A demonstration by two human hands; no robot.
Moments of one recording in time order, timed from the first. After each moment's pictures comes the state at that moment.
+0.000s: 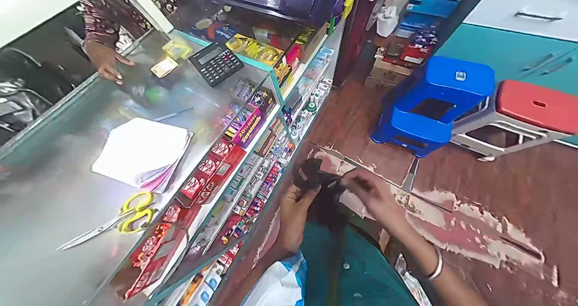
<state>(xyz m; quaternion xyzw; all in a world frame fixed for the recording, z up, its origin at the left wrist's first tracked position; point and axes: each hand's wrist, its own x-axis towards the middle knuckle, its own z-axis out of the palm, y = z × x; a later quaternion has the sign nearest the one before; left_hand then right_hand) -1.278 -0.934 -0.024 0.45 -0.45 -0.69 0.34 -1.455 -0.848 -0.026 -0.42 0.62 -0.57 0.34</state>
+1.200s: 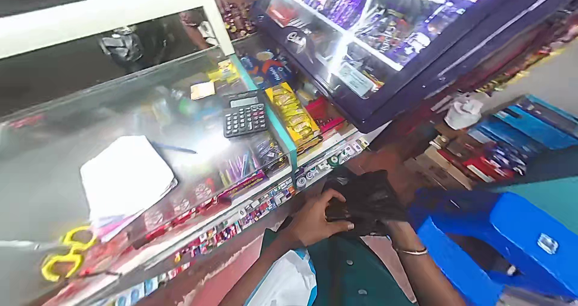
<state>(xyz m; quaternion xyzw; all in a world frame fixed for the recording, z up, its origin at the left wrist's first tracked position) -1.450 -1.143 -0.006 0.36 -0.71 -0.56 0.24 -1.660 -1.092 -0.008 -0.44 0.81 -0.19 0.35</state>
